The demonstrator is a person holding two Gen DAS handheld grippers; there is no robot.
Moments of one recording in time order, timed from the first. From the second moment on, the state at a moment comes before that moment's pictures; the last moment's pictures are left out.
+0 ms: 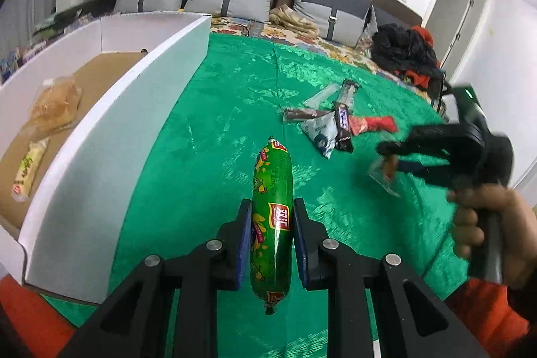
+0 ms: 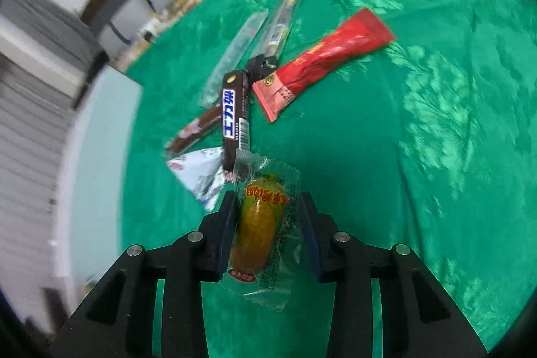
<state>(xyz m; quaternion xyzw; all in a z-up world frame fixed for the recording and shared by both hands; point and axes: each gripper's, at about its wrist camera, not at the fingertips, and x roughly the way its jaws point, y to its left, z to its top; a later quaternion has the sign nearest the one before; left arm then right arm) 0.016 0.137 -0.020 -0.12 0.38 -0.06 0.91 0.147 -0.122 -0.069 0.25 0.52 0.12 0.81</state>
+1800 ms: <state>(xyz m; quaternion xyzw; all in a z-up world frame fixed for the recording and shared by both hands) 0.116 0.092 -0.032 -0.05 0.44 -0.03 0.90 0.135 -0.267 -0.089 0.03 0.44 -0.05 0.90</state>
